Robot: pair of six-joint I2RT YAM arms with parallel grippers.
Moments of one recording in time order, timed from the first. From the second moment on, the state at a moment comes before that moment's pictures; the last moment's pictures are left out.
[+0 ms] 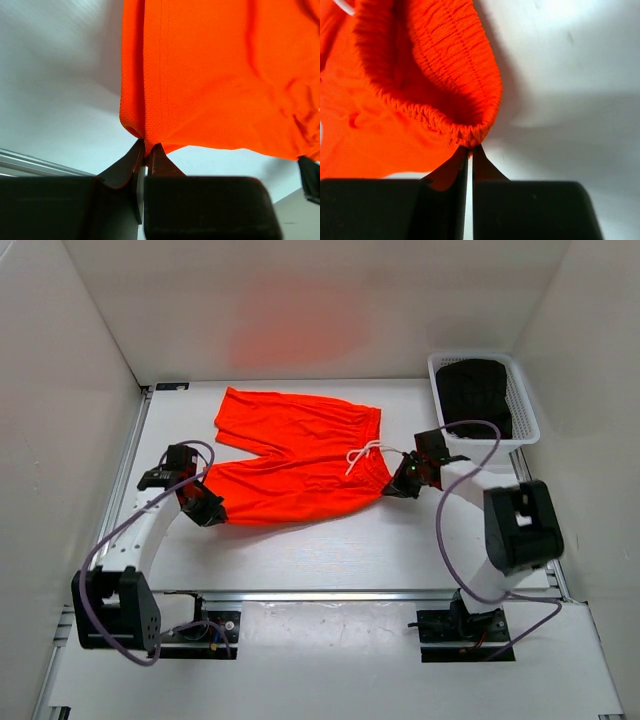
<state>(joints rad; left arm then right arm) -0.04 1.24 0.88 -0.88 0.09 -0.89 0.25 1.70 0.96 -0.27 -0.31 0.71</state>
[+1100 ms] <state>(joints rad) -0.16 1.74 1.81 -1.03 0.08 -0.78 0.26 1.11 0.98 -0.90 0.03 0.74</state>
